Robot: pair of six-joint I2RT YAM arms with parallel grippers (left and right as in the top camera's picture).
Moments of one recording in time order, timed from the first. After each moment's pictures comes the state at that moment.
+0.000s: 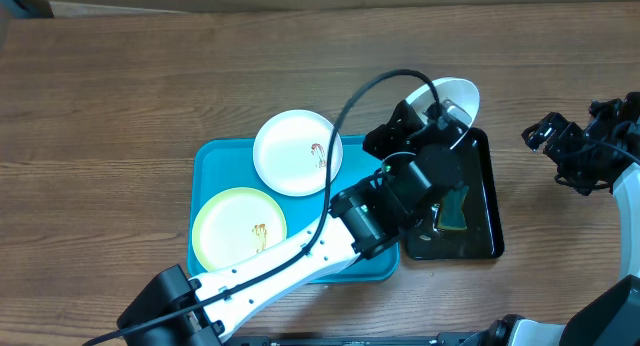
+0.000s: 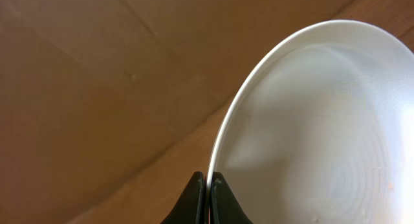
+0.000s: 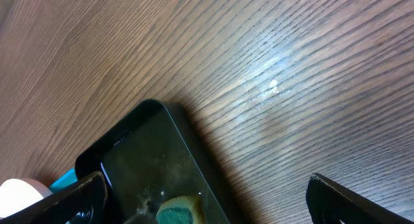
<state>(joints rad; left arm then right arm) -1.02 1.66 1.27 0.02 -0.87 0.33 -0.44 1.50 1.13 -0.79 -0.36 0.28</state>
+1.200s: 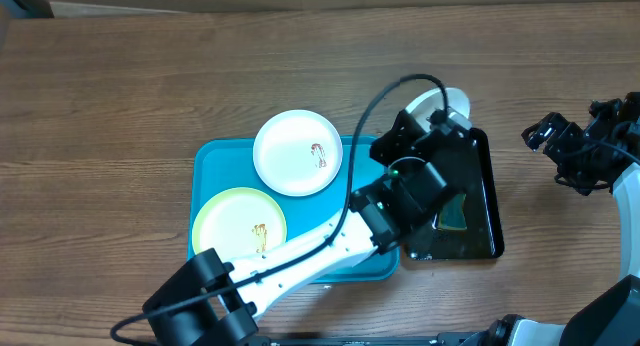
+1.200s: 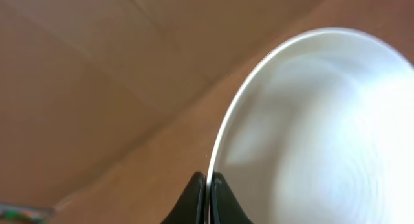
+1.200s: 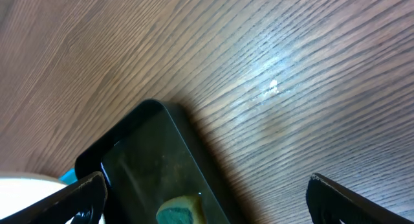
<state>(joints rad) -1.02 1.76 1.28 -0.02 -0.91 0.22 -0.44 1.50 1.13 -0.79 -0.36 0.28</state>
